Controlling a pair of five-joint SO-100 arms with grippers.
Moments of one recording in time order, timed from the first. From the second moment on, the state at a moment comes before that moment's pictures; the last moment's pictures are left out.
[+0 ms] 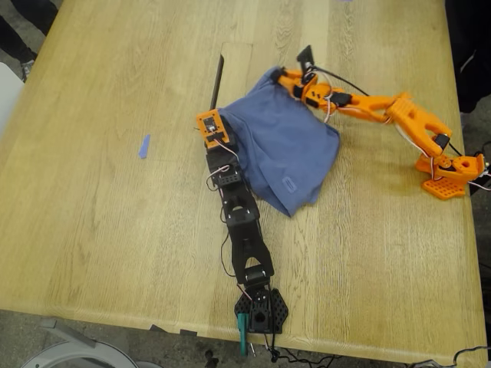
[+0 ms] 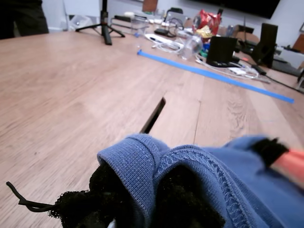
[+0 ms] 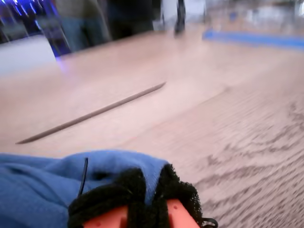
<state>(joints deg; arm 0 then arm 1) -19.0 63.4 88.2 -25.8 -96.2 28.6 8.7 8.5 -7.0 -82.3</state>
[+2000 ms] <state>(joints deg) 4.5 124.1 116.5 56.7 -100.1 20.0 125.2 112.5 67.6 -81.1</state>
